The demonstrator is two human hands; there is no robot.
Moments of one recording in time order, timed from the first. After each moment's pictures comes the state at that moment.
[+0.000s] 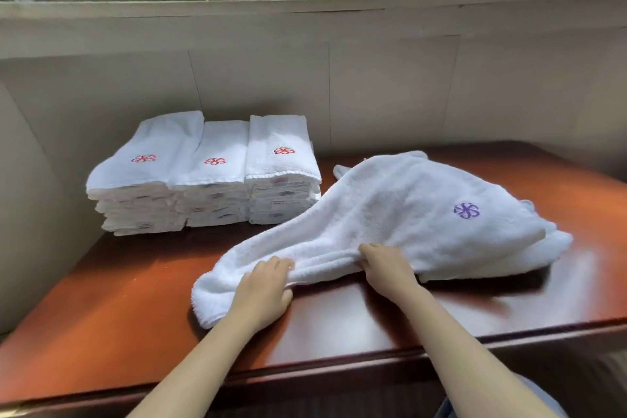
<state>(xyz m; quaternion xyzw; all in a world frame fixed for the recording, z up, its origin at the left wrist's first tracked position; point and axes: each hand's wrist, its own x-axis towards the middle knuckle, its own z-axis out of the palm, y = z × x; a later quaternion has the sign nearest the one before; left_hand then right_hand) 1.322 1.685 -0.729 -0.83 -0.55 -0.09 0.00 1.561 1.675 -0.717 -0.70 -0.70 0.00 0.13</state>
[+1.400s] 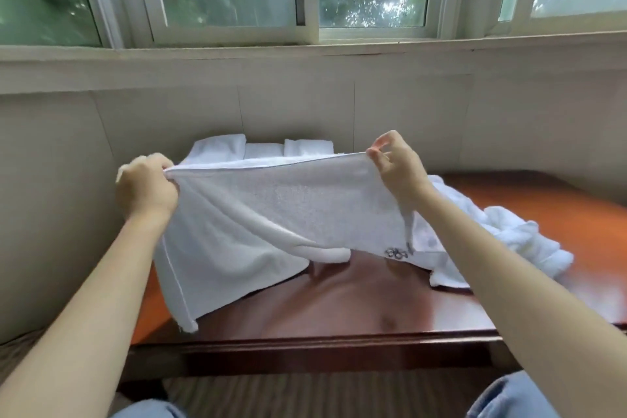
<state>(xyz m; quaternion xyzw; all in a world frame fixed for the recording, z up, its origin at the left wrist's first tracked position) 1.166 1.648 -0.535 -0.55 -0.70 -0.44 0.16 1.521 1.637 -0.524 -0.56 -0.65 0.10 0.50</state>
